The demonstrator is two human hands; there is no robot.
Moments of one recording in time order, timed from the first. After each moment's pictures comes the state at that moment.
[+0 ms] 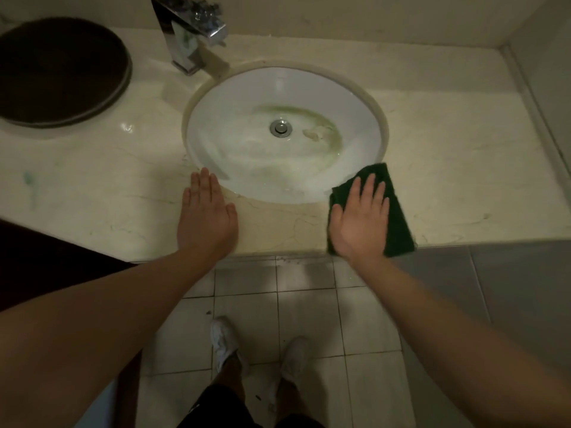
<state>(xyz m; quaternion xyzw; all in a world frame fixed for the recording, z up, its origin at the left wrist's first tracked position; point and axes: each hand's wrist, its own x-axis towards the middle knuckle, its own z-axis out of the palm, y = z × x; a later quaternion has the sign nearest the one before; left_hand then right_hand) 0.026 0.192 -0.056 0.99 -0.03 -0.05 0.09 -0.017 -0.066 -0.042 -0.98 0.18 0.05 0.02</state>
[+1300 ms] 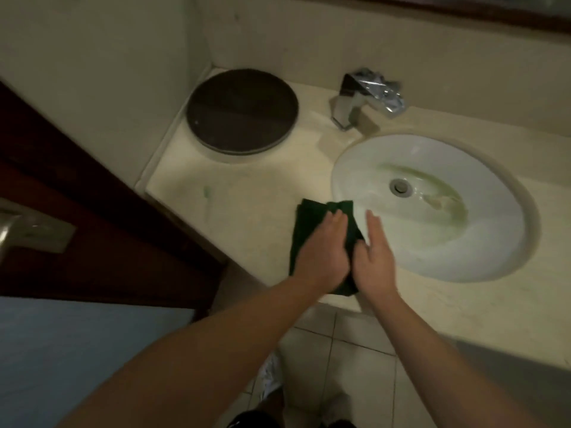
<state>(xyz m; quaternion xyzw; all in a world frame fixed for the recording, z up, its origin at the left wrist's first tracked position) 0.042 0.247 -0.017 0.93 -0.04 -0.07 0.37 0.036 0.141 -0.010 -0.90 0.07 0.03 0.43</state>
